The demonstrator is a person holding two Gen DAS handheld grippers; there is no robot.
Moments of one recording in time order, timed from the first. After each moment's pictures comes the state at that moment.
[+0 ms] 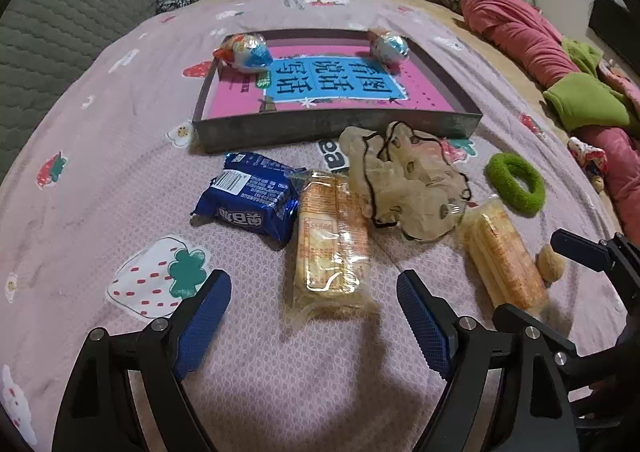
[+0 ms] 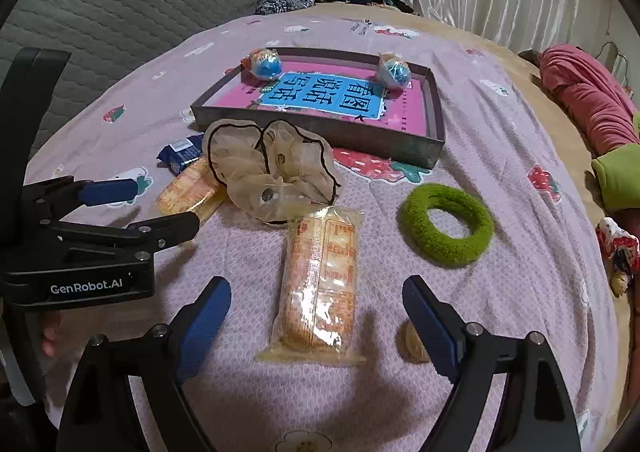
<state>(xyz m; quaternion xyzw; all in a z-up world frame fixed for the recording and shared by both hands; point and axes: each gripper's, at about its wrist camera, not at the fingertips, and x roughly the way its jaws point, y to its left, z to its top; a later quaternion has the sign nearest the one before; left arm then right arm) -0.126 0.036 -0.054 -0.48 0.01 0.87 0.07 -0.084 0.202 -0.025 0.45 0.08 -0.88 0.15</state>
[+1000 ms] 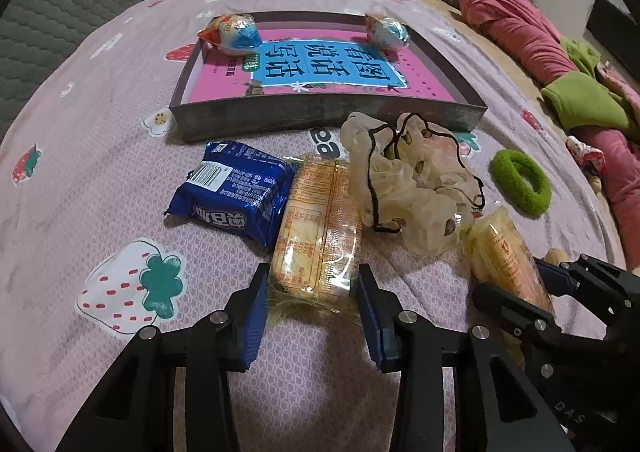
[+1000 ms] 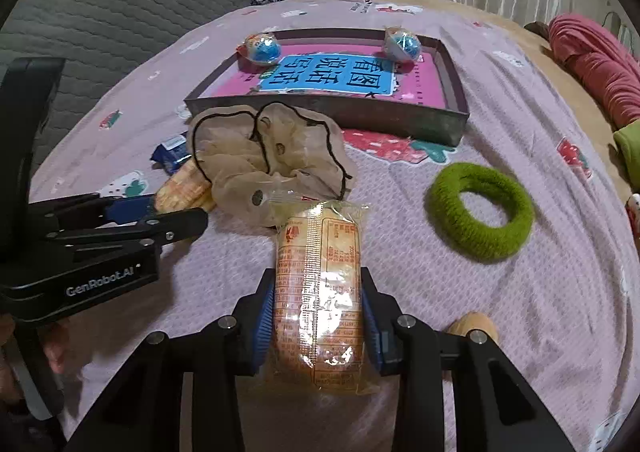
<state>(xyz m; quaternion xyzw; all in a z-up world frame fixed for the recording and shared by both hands) -0.141 0.037 -0.071 -0.50 -0.01 0.86 0.09 -0.100 0.200 -0.044 0.48 0.03 -0.86 0.16</state>
